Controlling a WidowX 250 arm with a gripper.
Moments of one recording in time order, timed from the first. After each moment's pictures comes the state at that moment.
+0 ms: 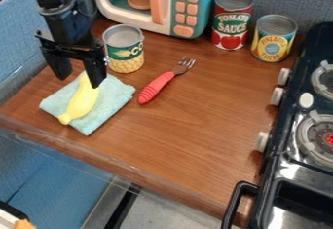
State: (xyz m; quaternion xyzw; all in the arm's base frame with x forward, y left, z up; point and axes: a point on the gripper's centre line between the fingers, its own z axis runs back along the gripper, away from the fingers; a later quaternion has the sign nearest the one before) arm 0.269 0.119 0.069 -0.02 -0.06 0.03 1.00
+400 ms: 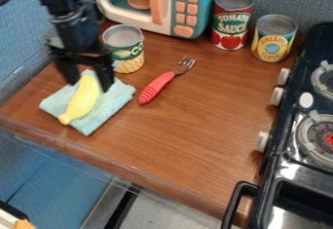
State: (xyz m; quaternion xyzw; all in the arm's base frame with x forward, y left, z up) arm 0.289 0.094 0.061 -0.04 -0.07 0.02 1.00
